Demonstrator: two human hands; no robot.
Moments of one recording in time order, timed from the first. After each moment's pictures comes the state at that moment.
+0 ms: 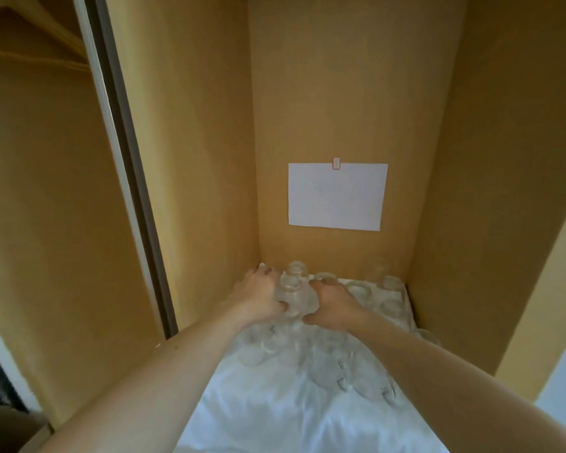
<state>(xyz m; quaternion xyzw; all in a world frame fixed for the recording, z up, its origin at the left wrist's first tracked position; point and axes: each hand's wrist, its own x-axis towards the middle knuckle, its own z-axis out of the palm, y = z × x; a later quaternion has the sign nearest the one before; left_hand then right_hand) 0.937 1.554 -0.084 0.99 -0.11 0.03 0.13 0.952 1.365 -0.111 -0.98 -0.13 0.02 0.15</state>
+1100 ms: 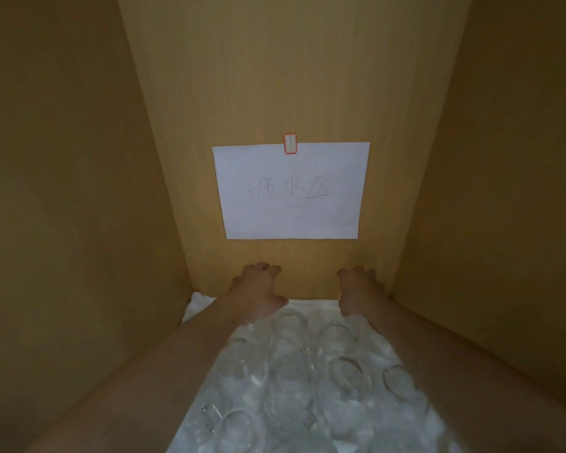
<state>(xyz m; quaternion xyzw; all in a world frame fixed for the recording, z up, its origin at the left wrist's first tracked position) 1.217 1.453 -0.133 0.97 -0.21 -0.05 0.10 1.187 1.229 -0.150 -0.99 0.12 0.09 0.04</state>
